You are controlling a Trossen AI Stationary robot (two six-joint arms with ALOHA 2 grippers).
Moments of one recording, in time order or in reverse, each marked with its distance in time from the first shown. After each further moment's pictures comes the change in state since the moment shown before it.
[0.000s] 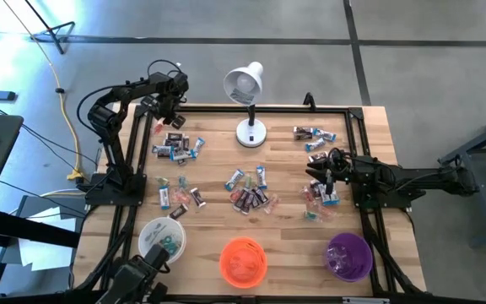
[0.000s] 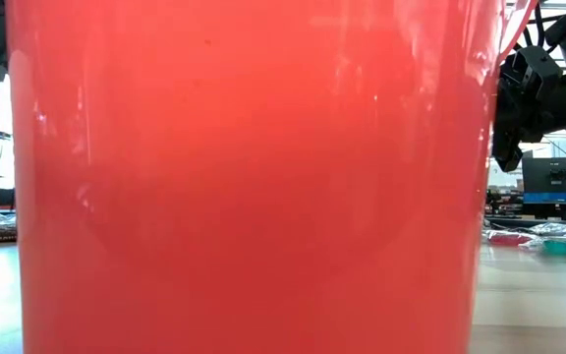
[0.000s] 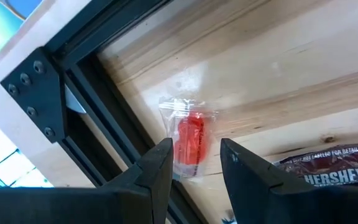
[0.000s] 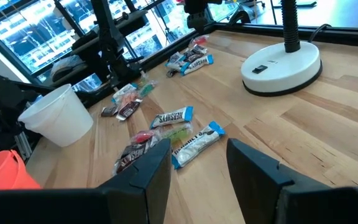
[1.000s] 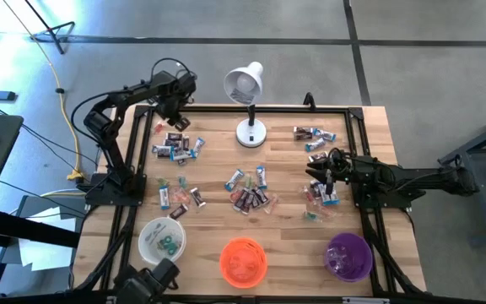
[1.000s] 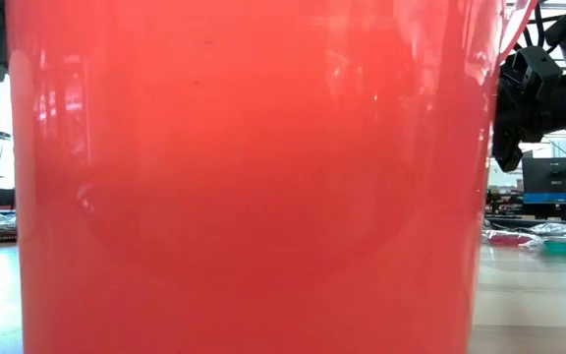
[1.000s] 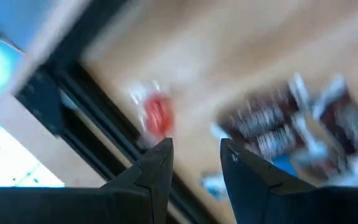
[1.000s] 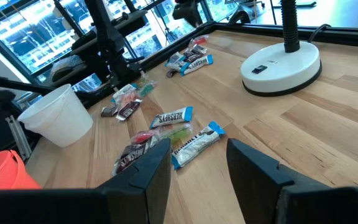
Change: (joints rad) left arm -0.134 -0.092 0.048 -0.144 0.047 0.033; right arm 0.000 0.000 0.000 0.000 0.001 0.000
